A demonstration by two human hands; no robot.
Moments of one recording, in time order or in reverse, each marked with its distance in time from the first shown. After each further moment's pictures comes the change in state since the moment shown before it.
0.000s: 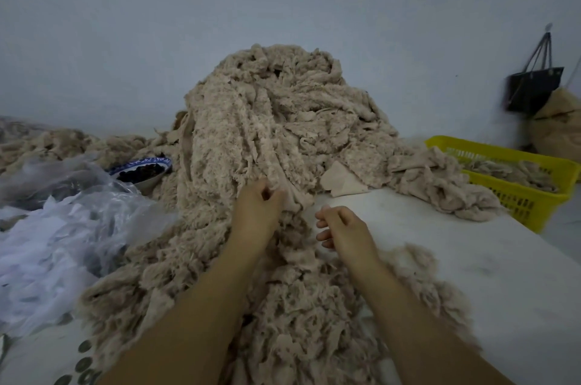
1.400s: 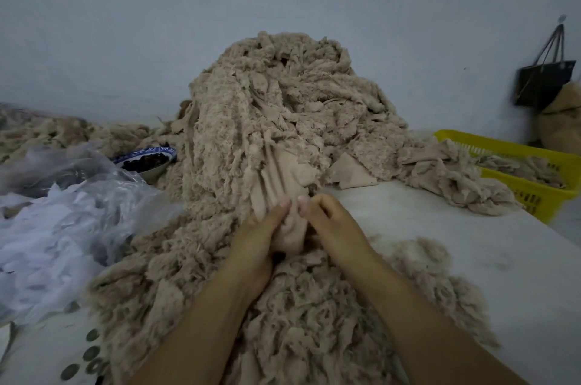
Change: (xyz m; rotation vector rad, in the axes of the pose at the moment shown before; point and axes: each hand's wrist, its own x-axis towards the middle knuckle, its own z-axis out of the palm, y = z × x) left_hand -0.042 -0.025 -0.012 -0.930 -0.275 -0.348; right_hand -0.027 -0.027 0.025 -0.063 -0.241 -0.212
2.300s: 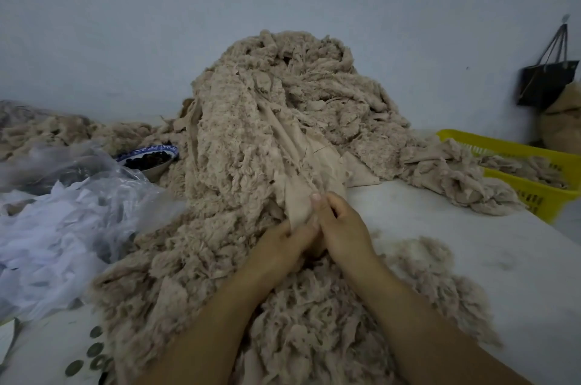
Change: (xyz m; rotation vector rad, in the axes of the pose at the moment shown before) left_hand -0.009 -0.009 0.002 0.699 -0.097 0.029; right_hand 0.001 0.003 0.003 -0.067 0.236 0.010
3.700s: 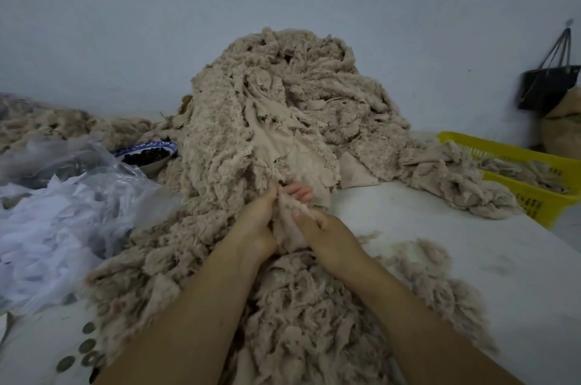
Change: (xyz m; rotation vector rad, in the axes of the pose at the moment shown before) left_hand 0.051 0.028 -0.007 -0.968 0.104 -0.347; right_hand 0.002 0.011 0.004 -0.097 -0.318 0.048
